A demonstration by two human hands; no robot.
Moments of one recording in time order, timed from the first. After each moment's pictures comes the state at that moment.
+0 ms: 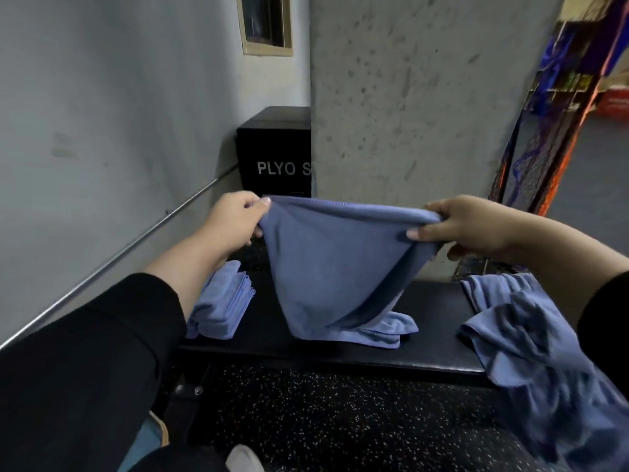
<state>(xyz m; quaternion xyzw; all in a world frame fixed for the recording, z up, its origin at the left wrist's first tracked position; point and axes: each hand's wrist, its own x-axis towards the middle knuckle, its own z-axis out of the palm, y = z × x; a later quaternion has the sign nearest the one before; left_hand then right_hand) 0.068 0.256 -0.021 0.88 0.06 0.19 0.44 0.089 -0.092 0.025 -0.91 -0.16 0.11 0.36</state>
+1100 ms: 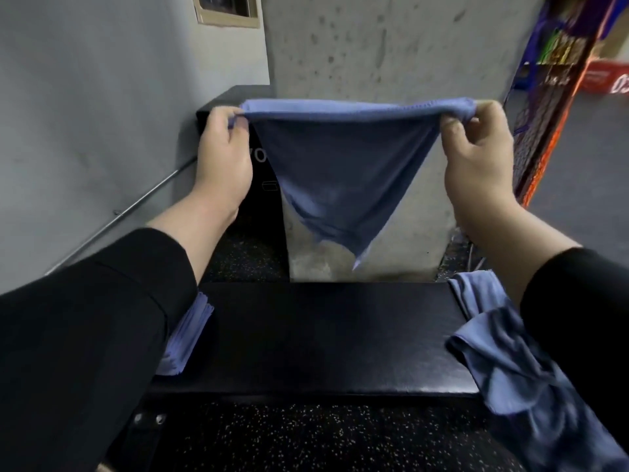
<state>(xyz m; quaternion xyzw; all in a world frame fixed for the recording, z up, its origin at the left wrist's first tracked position) 0.208 0.205 -0.002 0.73 0.00 0.36 0.58 0.199 -0.096 0.009 -0.73 -0.10 -0.36 0.57</state>
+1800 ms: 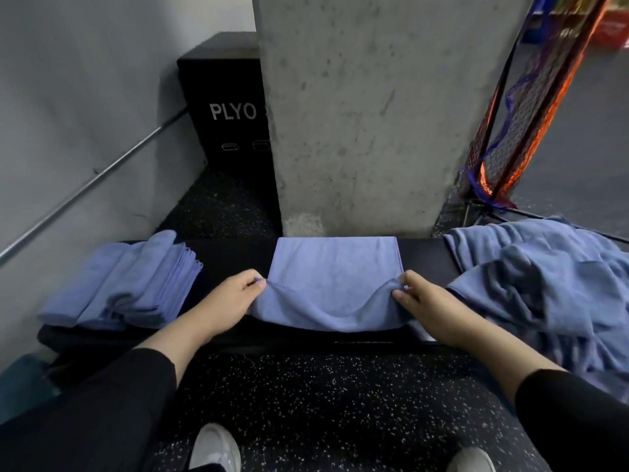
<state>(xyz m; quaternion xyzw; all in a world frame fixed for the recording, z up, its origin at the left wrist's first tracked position) 0.096 0.225 -0.237 0.86 0.04 -0.11 0.49 0.122 -0.144 -0.227 -0.93 -0.10 0.12 0.33</state>
